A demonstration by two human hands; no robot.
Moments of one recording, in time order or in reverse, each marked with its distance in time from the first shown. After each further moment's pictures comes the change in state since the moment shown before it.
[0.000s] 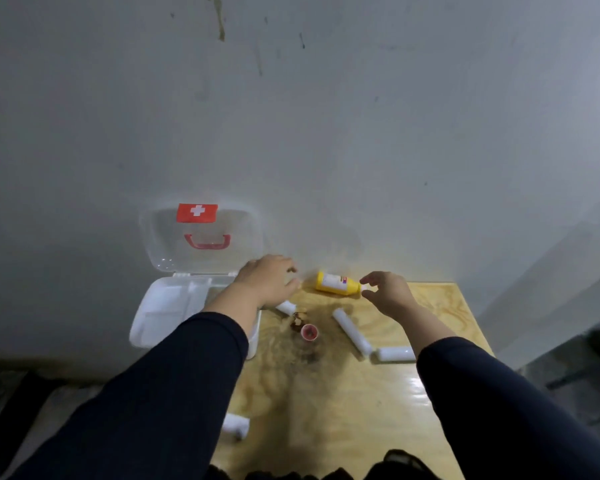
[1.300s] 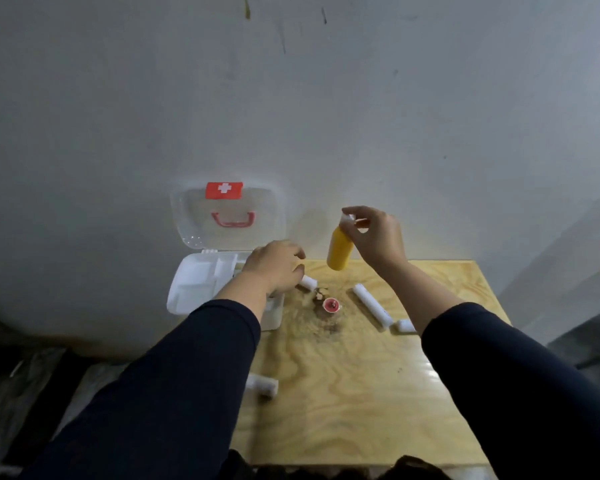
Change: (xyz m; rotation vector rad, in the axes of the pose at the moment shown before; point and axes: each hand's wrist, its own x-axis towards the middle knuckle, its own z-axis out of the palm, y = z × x) left_hand -0.040 -0.013 0.003 -0.079 0.063 -0.068; right_hand -0.041 -0.100 -0.009 0.316 0.326 -0.297
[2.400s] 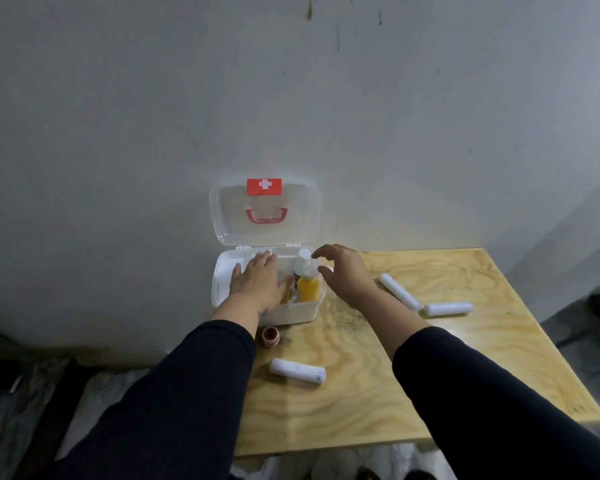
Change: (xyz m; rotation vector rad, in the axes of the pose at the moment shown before) left_hand -0.045 -0.102 0.007 -0.002 -0.090 -0.121; right_hand -0.068 -0.049 0.102 -0.213 -0.297 0.004
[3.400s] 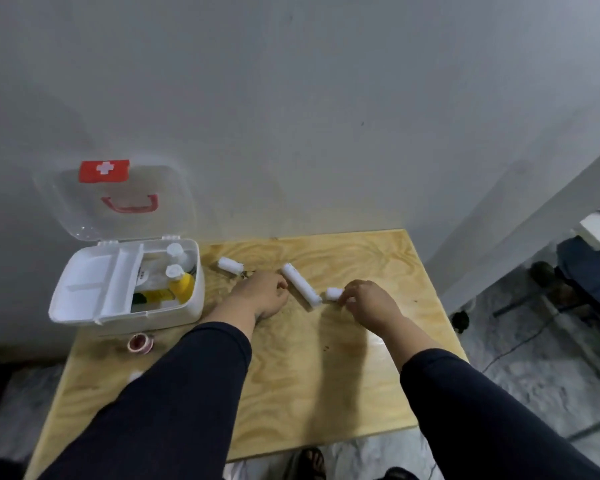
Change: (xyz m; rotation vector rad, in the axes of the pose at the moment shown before) left_hand 0.054 0.190 0.090 -0.066 -0.287 0.070; right_hand -0.048 0.248 -0.100 -0.318 -0.330 0.243
